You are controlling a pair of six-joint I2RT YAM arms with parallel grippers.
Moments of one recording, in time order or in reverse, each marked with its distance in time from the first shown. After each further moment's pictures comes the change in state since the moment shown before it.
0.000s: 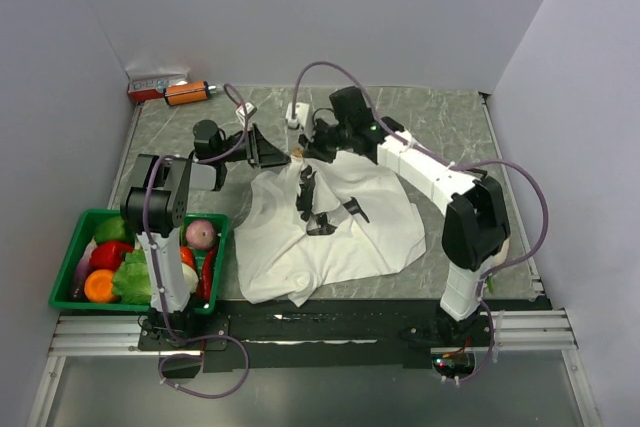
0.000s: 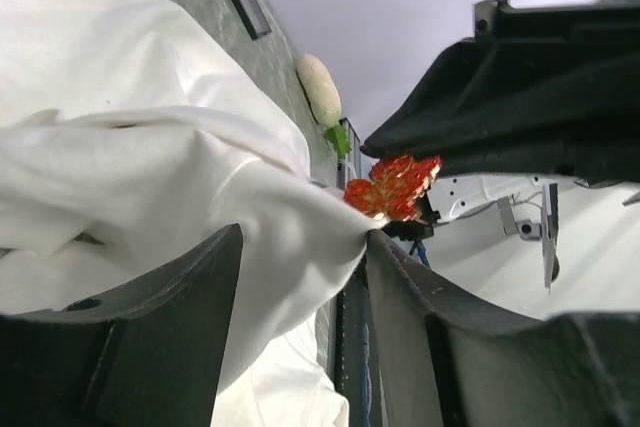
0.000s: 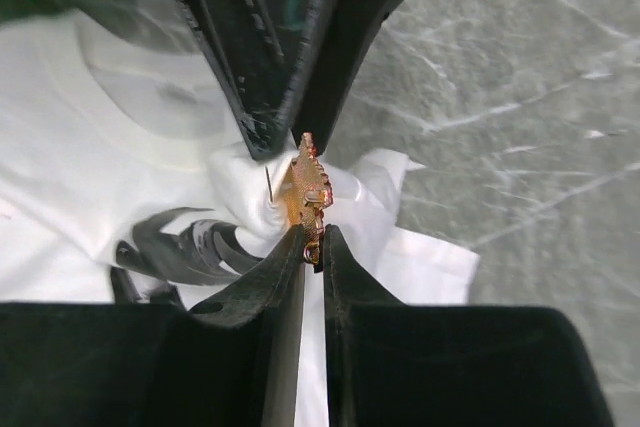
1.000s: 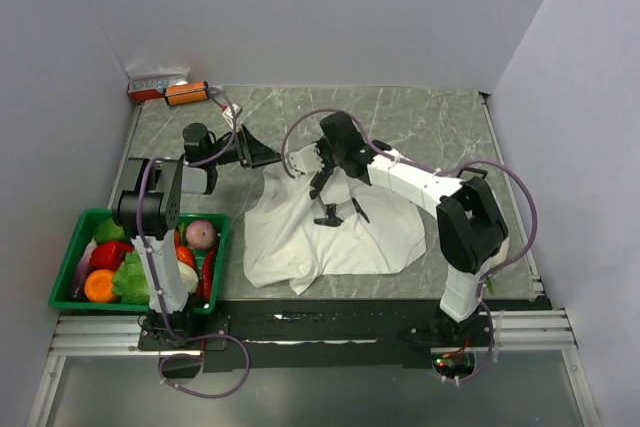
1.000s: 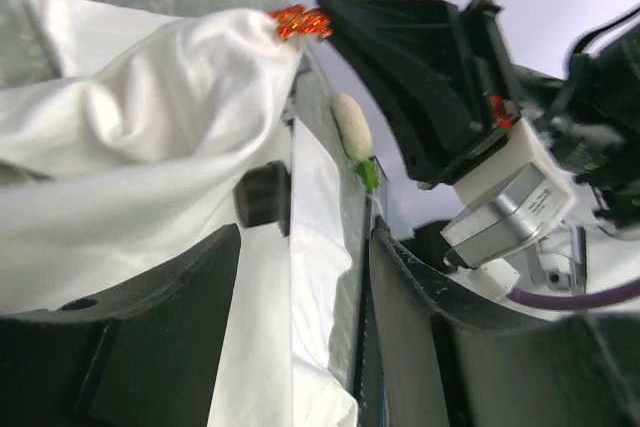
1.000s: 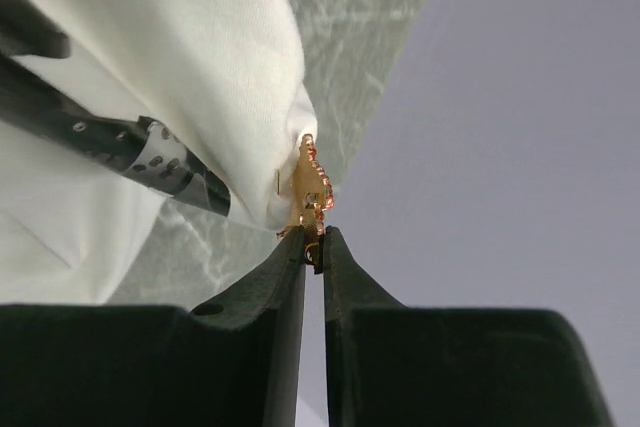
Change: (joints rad) left arm 0.057 -0.039 -0.062 0.010 -0.054 0.026; right arm 0.067 -0.040 -0.246 0.200 0.681 -0.869
